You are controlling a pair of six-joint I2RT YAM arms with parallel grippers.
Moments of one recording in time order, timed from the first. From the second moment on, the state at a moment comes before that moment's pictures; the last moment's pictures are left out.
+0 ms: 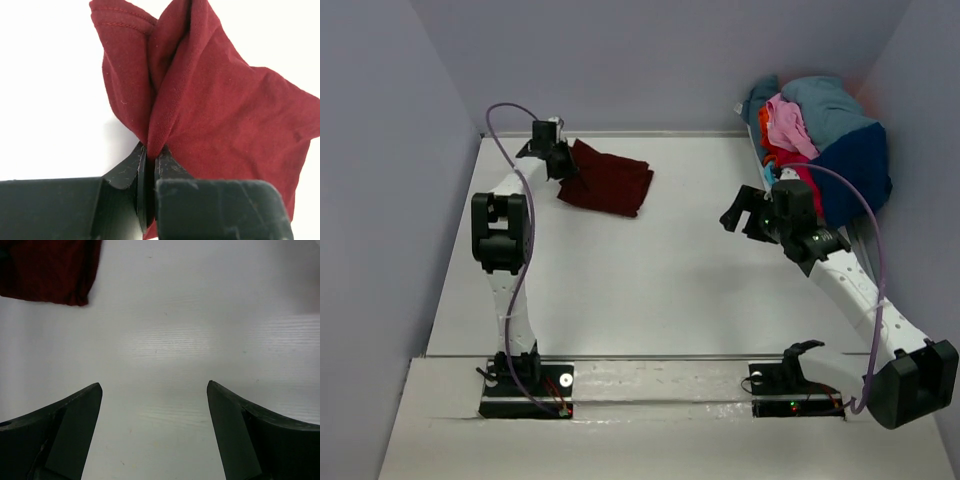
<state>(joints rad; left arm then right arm) -0.11 2.16 1.69 -0.28 0.15 -0.36 0.32 1.12 0.96 -0.44 0.01 0.54</state>
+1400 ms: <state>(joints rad) -0.02 1.82 2.16 -0.55 -0.22 -0.06 0.32 1.14 1.05 -0.24 -0.08 0.48</state>
